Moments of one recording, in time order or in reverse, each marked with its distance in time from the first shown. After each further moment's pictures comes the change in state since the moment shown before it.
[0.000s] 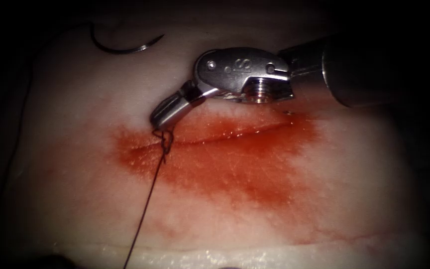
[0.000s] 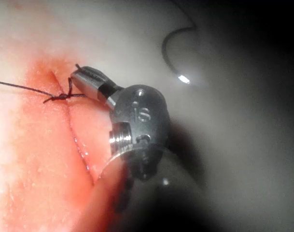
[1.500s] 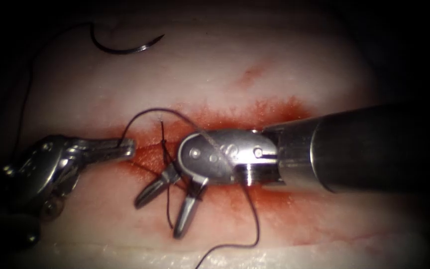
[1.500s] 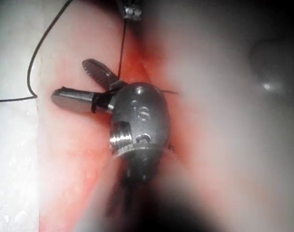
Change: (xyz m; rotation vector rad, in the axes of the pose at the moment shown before) right arm -0.003 -0.010 0.006 0.360 -0.153 -0.101; left arm 0.004 -0.013 -0.003 0.178 0.119 0.104
